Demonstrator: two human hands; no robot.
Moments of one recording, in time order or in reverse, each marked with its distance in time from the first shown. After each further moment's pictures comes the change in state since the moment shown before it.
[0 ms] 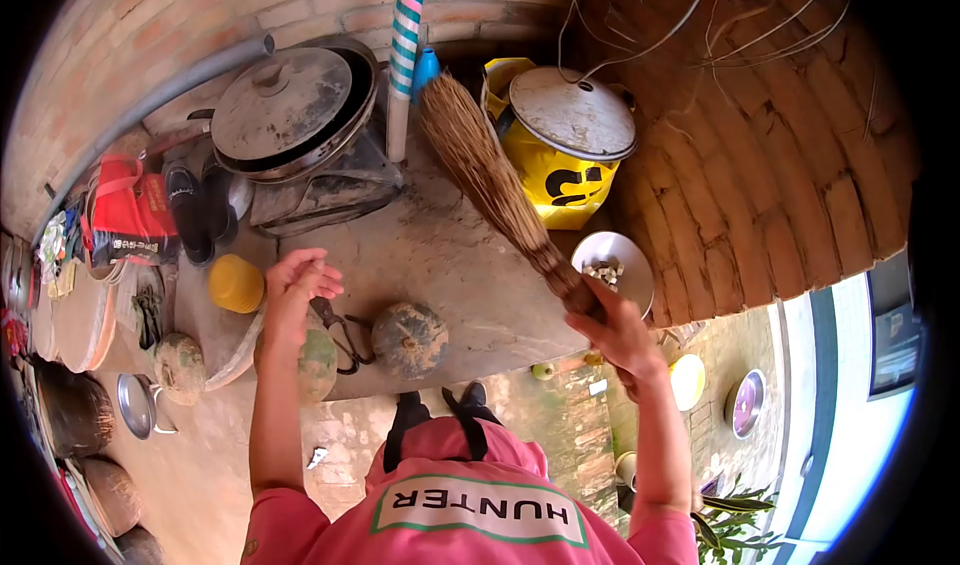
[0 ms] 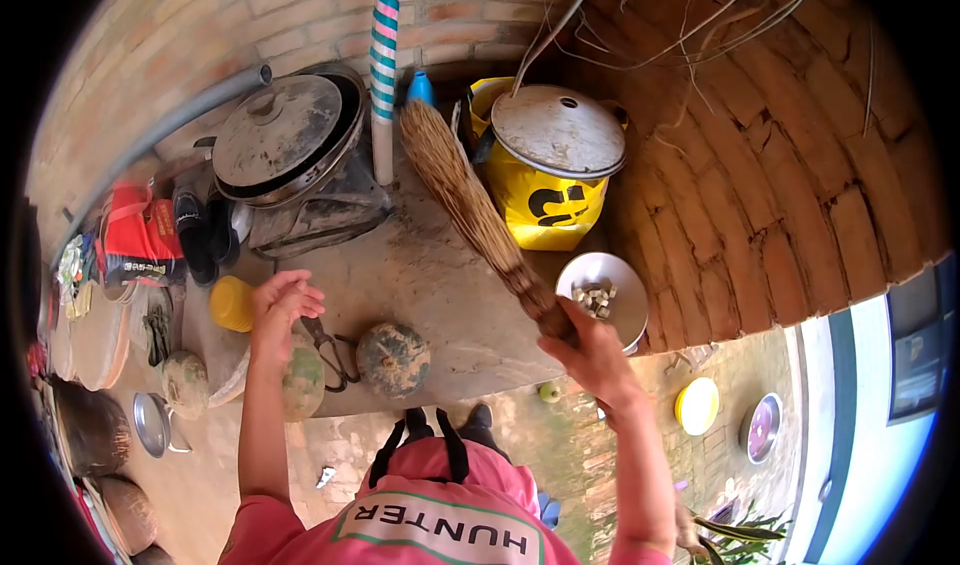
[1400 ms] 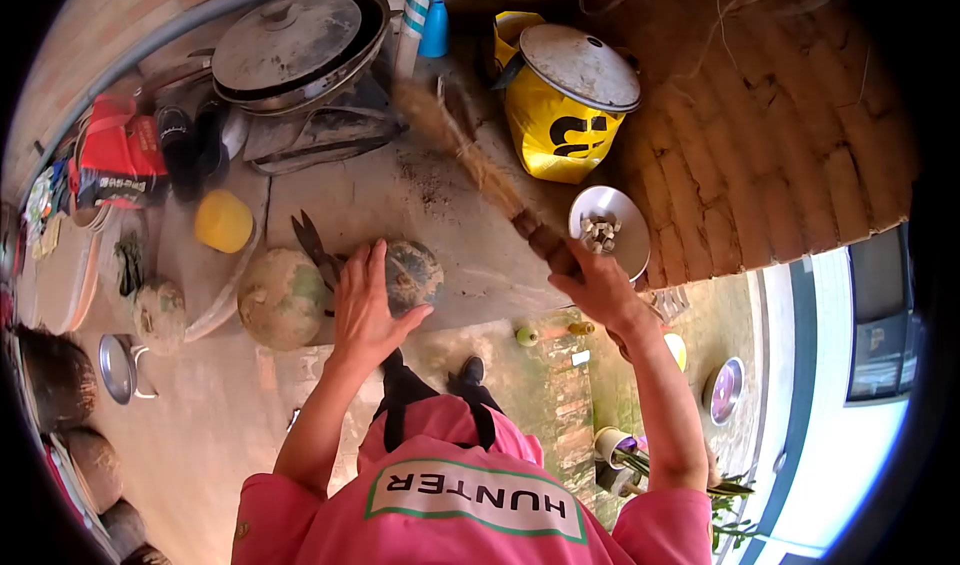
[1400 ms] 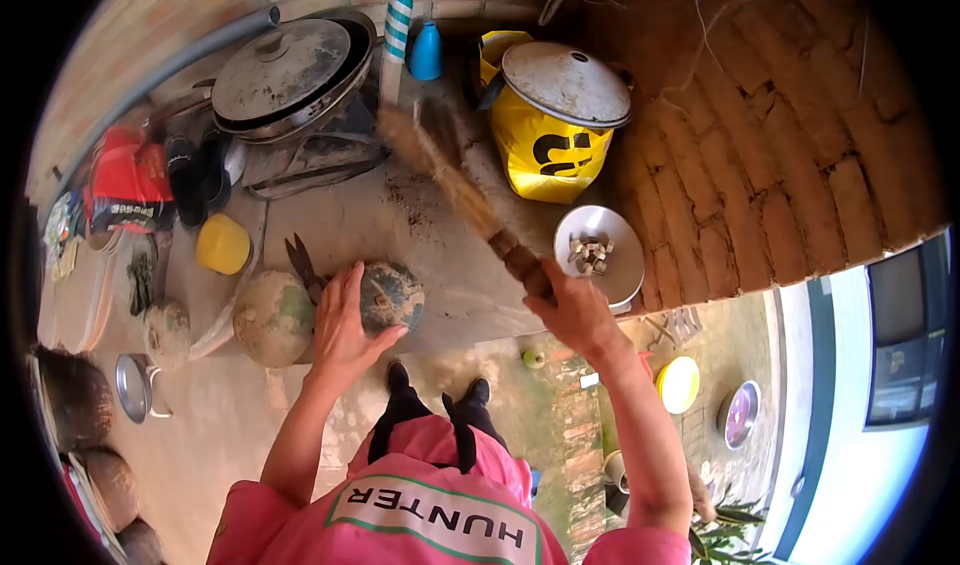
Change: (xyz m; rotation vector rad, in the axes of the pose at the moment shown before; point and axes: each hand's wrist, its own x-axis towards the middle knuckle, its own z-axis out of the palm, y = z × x) left_hand -0.108 -0.050 0.080 0.999 -0.036 0.364; right_hand -0.001 0.029 0.028 -0.469 -0.010 -0.192
